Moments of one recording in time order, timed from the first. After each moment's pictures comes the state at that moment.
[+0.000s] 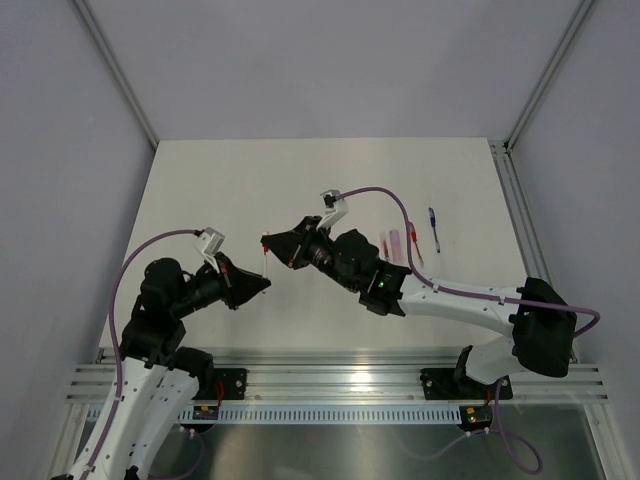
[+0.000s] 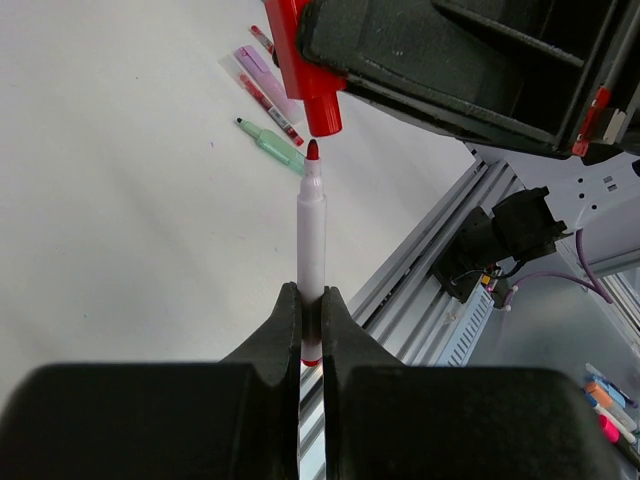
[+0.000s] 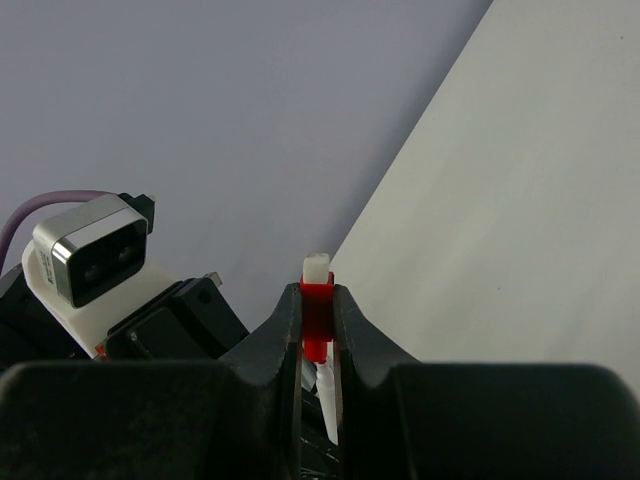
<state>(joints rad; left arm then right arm) -0.26 0.43 0.58 -0.41 0.69 -0.42 1.11 1.45 1.00 0.49 0.22 0.82</state>
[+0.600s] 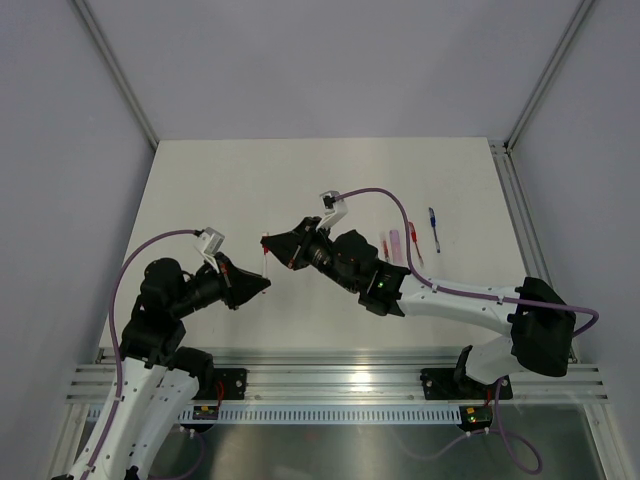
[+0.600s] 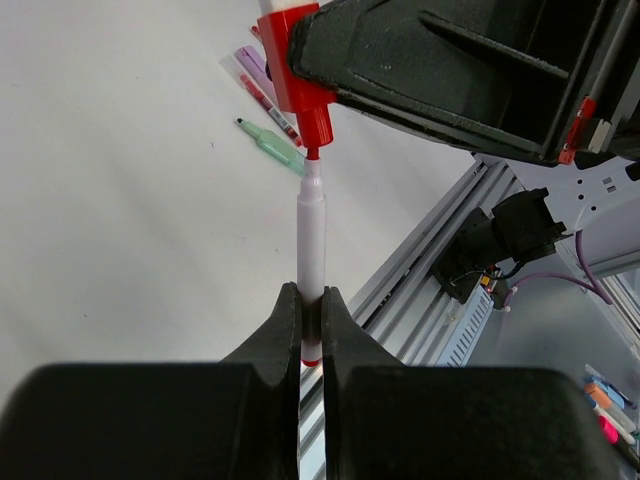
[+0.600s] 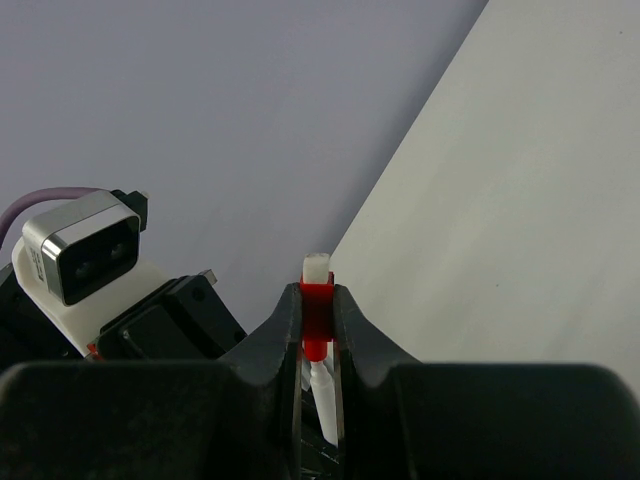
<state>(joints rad) -0.25 0.43 0.58 -0.41 0.69 -0.42 1.11 1.46 0.99 0.50 0.21 0.83</state>
